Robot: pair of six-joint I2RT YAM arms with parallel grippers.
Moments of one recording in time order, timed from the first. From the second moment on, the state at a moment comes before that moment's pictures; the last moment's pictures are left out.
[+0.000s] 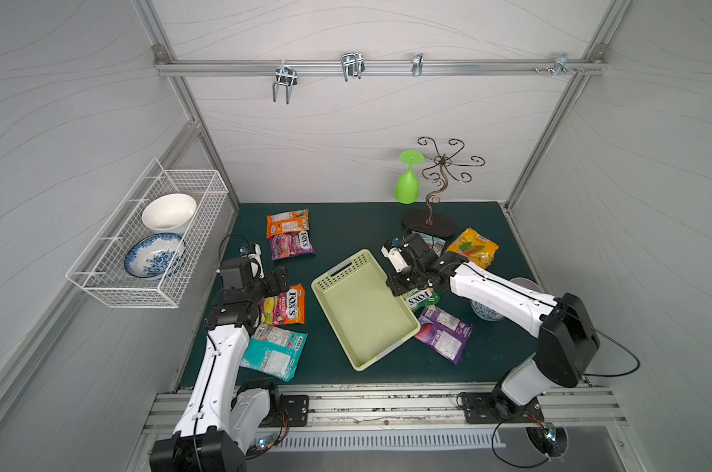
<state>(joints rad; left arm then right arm) 0.16 0.92 0.70 -0.42 0.13 -0.13 0.77 1.58 1.24 -0.61 -0.13 0.28</state>
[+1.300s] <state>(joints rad) 0.14 0.90 0.70 -0.43 0.08 -0.13 0.62 1.75 1.16 -0.35 -0.04 0.71</state>
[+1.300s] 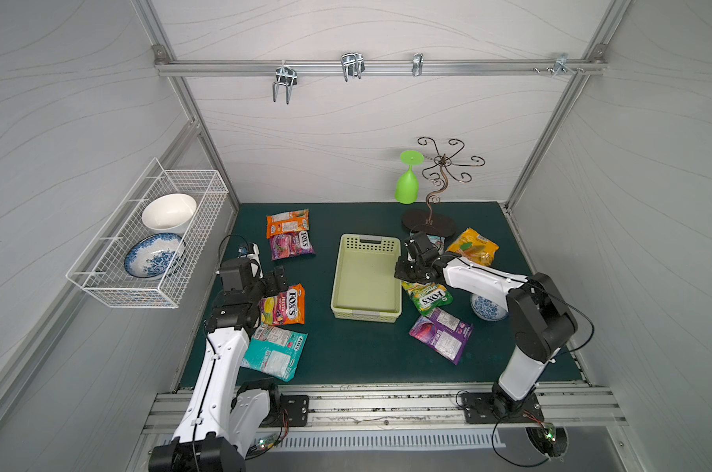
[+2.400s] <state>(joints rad) 0.14 0.90 0.70 -0.42 0.09 -0.13 0.67 1.77 1.20 -0.39 -0.09 0.70</state>
